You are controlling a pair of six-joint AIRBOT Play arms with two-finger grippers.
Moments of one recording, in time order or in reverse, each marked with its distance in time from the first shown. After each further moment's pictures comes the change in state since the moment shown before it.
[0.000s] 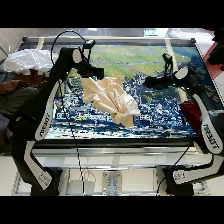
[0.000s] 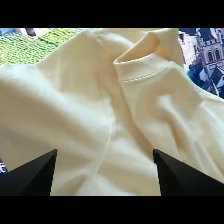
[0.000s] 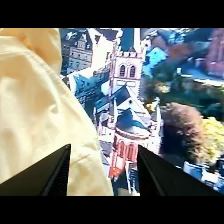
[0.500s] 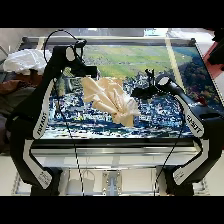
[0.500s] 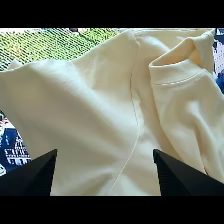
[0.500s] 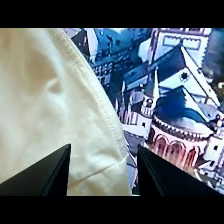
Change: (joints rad) left arm 0.047 0.000 0.000 0.022 -0.007 -0.024; right arm 0.056 -0.206 0.019 0.143 0.035 -0.086
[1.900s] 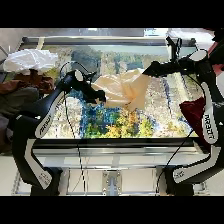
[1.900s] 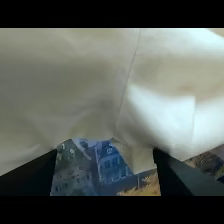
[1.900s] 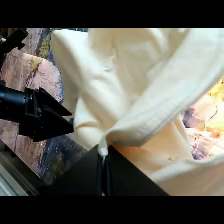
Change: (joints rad) left arm -0.023 -0.024 -0.389 -0.342 0.030 0.061; right arm -0.151 0.139 0.317 0.157 0.364 -0.033
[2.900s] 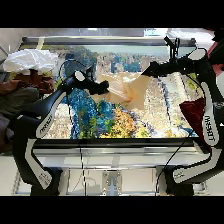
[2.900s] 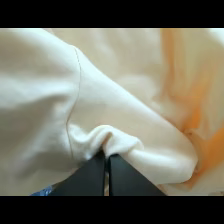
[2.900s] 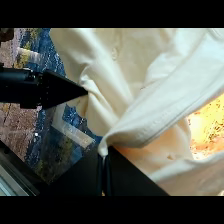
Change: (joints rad) left arm 0.000 0.000 0.003 -0.218 0.308 -0.008; right arm 0.007 0.027 0.003 -0.039 0.007 0.027
